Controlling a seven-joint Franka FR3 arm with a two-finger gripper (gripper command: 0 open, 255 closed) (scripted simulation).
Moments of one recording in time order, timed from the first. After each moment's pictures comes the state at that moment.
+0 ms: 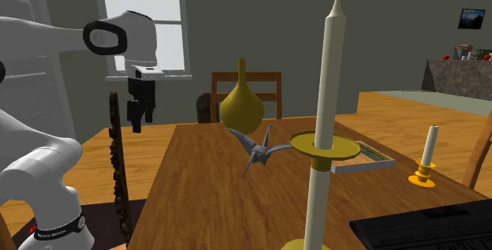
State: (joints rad) arm 0.01 -0.75 0.01 -2.31 0.05 1.46 0.13
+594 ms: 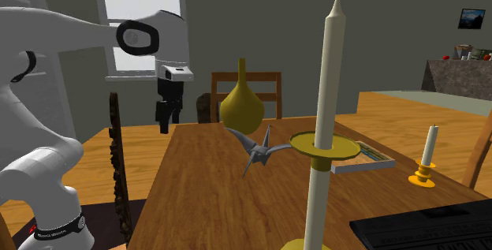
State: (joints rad) arm -0.03 -0.47 -0.01 -2.11 0.04 1.53 0.17
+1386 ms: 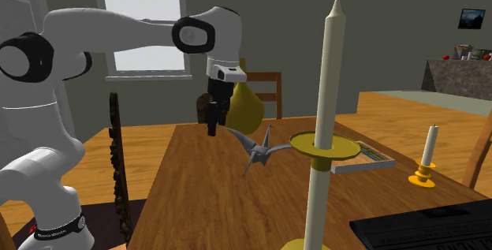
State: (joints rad) arm -0.08 0.01 -0.05 -1.61 0.05 1.50 0.24
